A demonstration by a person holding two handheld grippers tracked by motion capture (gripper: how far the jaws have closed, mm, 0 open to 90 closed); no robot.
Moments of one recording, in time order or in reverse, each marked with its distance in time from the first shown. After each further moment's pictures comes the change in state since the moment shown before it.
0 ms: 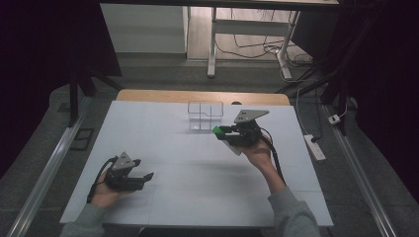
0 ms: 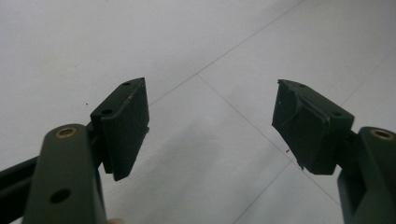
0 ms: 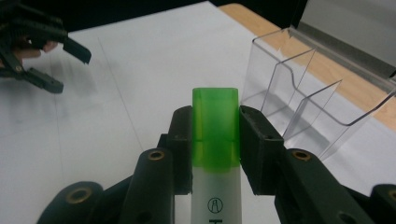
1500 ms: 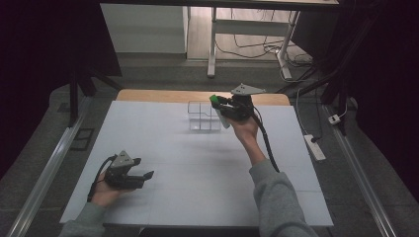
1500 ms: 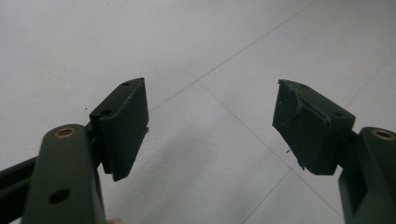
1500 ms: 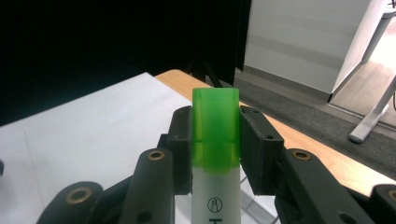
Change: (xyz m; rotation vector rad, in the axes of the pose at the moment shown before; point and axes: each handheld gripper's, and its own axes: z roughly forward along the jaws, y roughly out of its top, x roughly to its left) left arm 0.005 0.001 0.001 -0.021 -0.024 -0.026; right arm -0.044 0.045 0.035 -0.194 -0.189 0.124
